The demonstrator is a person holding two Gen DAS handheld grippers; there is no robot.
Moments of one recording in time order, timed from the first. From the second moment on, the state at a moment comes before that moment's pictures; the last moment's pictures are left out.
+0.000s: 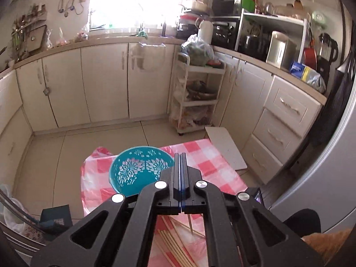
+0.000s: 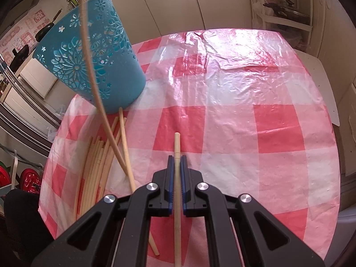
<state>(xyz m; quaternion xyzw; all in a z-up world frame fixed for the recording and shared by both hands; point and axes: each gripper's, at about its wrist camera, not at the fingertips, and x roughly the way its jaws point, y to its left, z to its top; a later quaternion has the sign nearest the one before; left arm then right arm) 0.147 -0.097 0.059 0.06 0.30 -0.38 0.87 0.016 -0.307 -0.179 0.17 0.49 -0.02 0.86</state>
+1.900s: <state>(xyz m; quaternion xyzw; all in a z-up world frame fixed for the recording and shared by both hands) 0.245 -0.108 0.080 -0.08 0.16 -0.16 0.97 0.012 -0.321 -0.188 0.24 0.47 0.00 0.85</state>
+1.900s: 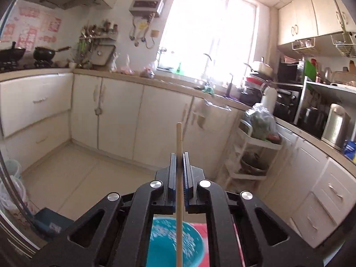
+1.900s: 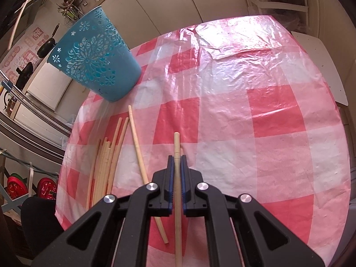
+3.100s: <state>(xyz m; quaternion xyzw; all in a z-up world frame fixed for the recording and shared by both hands) 0.179 0.017 -0.077 -0.07 0.32 -0.10 0.94 0.004 -0.308 -0.169 0.19 0.46 -0.02 0.87</state>
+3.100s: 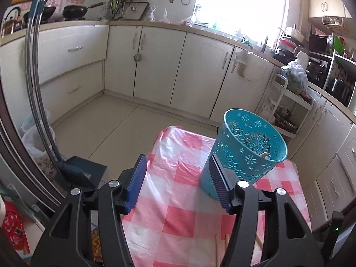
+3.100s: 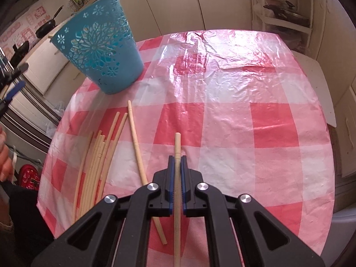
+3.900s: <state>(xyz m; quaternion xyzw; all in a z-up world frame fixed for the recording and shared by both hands) 0.192 0.017 -0.099 -0.11 0.36 -0.10 0.92 0.067 -0.274 0.044 0.21 0.15 0.10 0.96</state>
